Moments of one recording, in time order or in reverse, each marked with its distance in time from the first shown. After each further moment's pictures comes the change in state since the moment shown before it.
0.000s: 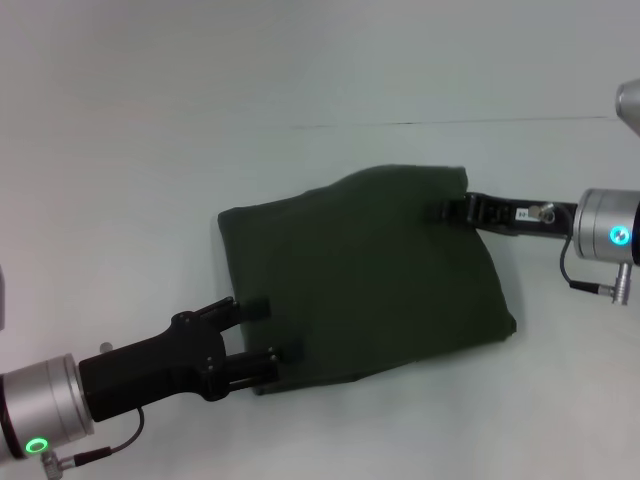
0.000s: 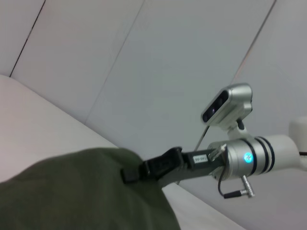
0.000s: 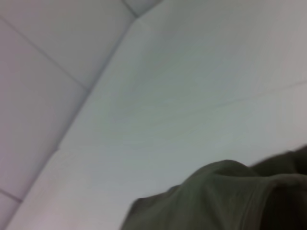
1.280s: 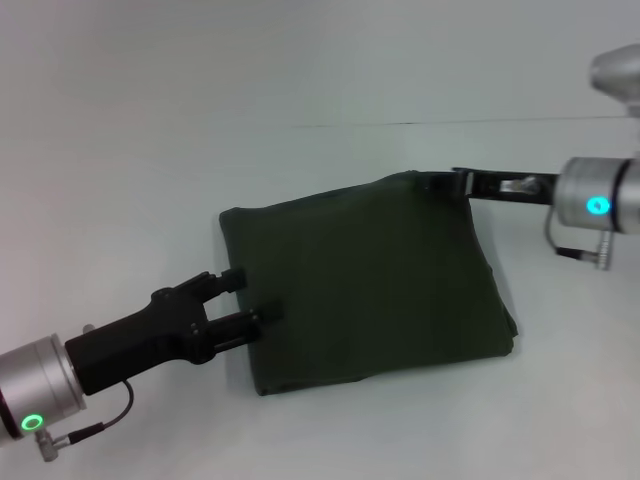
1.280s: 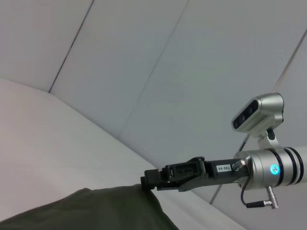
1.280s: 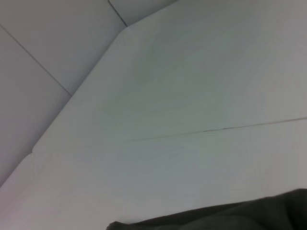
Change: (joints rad) left arm -0.003 0.000 -0.040 -0.003 -0.045 -0.068 -0.020; right arm 0.082 -0.006 -0.018 0.043 -0.002 0.116 -0.093
